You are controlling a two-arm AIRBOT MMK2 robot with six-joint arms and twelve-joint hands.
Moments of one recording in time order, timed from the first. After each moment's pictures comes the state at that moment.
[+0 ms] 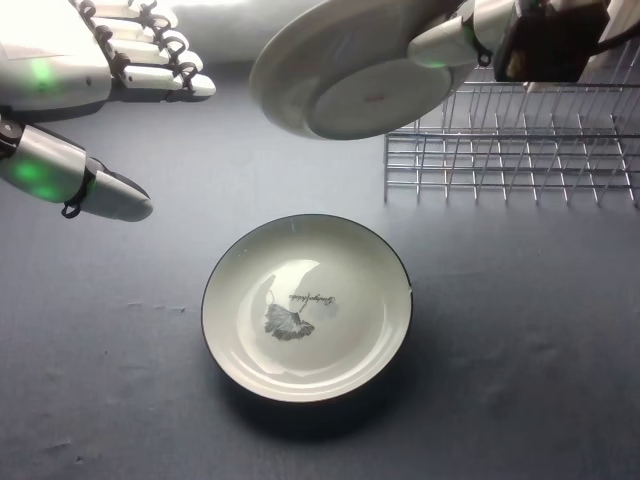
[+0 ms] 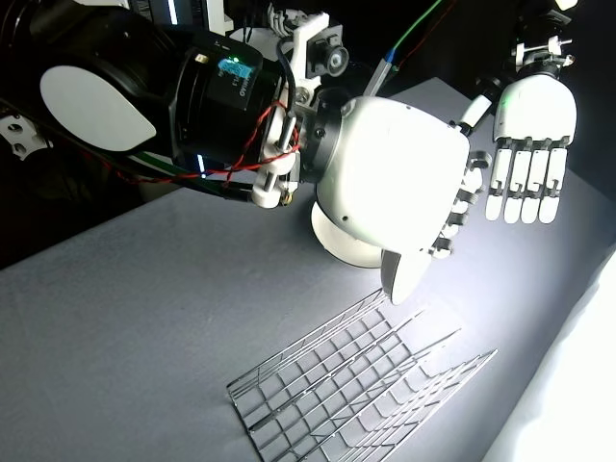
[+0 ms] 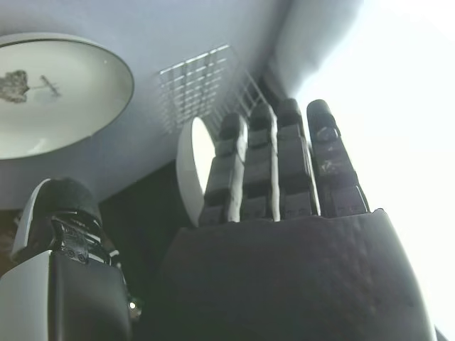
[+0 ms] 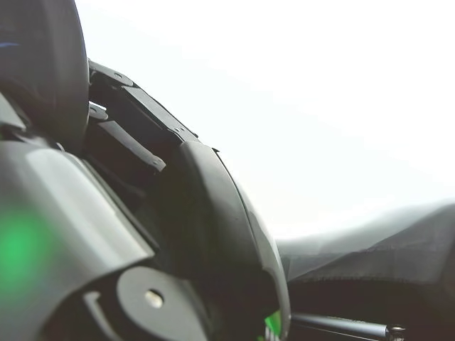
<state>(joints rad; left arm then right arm) 0.25 -0.88 1.36 1.48 -0.56 -0.02 -0.04 -1.01 1.06 0.02 0.12 -0.32</state>
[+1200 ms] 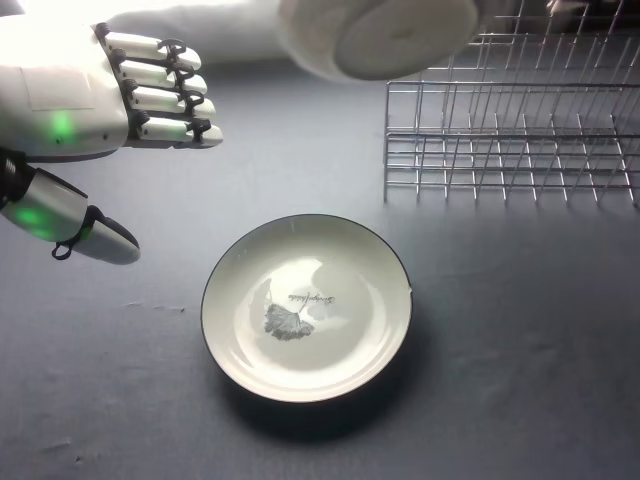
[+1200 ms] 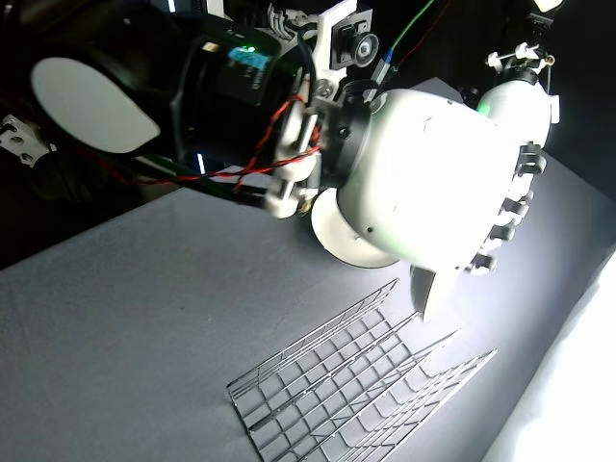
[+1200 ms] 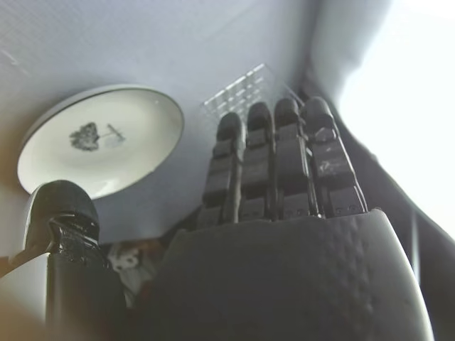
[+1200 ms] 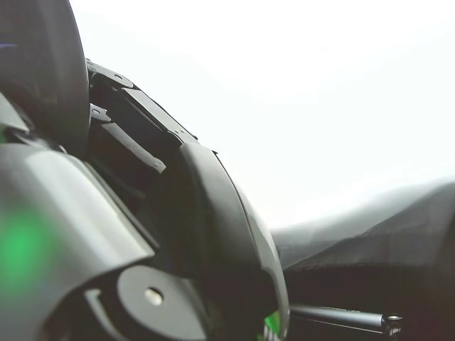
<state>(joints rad) 0.25 -0.87 1.29 1.67 -0.53 0.05 0.02 -1.02 1.15 0.03 0.10 -0.32</state>
